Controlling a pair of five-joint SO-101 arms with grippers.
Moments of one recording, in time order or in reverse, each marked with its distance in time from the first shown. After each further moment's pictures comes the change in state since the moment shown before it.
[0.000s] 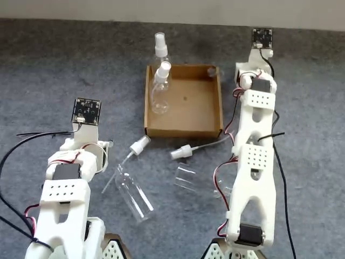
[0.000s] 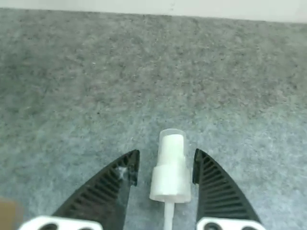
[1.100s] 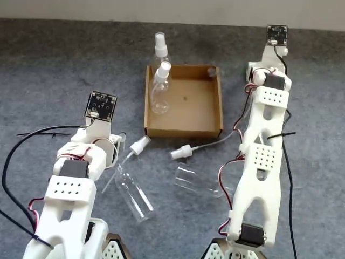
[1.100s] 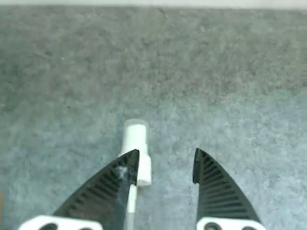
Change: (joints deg) left arm 7.5 0.0 -4.1 0.0 0.0; right arm 2.8 -5.6 0.0 8.0 0.6
